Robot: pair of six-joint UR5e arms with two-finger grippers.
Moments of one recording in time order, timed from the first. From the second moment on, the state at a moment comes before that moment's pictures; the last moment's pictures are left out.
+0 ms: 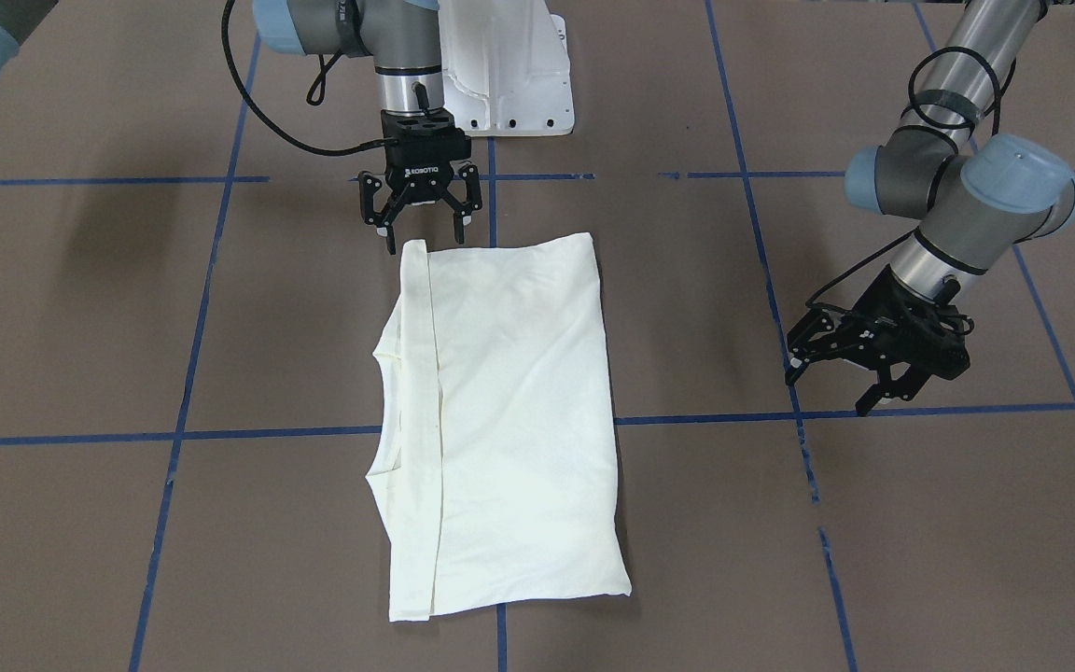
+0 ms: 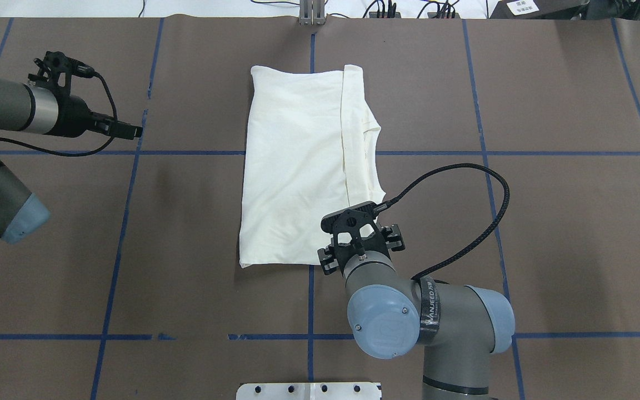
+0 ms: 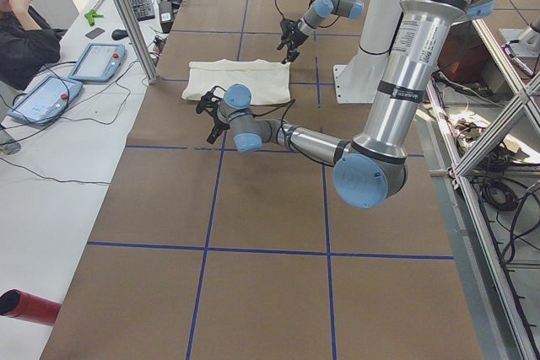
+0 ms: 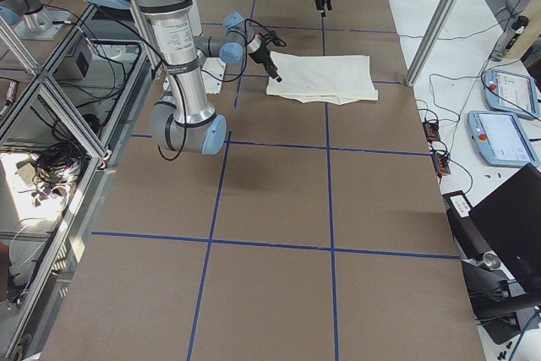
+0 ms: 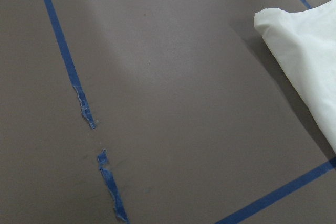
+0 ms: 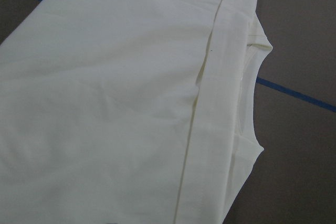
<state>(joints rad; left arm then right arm) -0.92 -1.86 -1.47 -2.50 -2.00 -0.72 0.19 -1.07 1.86 -1.53 1.11 1.03</state>
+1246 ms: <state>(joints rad) -0.92 -1.86 -1.47 -2.50 -2.00 -0.72 0.14 -1.07 1.82 -1.60 1.11 0.82</state>
